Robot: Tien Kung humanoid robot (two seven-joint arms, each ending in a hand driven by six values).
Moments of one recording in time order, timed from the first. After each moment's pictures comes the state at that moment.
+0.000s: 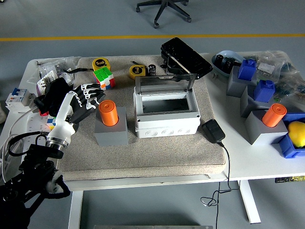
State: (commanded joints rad) left arm -0.23 0.26 -0.93 -1.25 0.89 0.29 -0.42; right arm 0.08 -0.19 0.32 0.30 0.22 -0.17 -0.01
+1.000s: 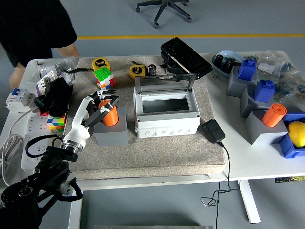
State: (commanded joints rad) left arm -0.30 0.22 -0.80 -1.19 0.78 0.30 -0.44; right arm 0.09 -0.19 0.31 0.30 0.22 -0.17 -0.01
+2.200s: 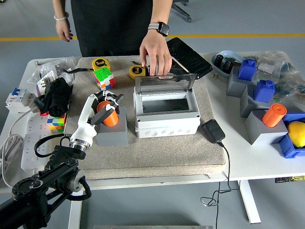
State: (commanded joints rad) left arm -0.37 0.19 -0.69 -1.12 0.64 0.35 -0.55; right arm 0.09 -0.19 0.31 0.30 0.23 -0.17 -0.01
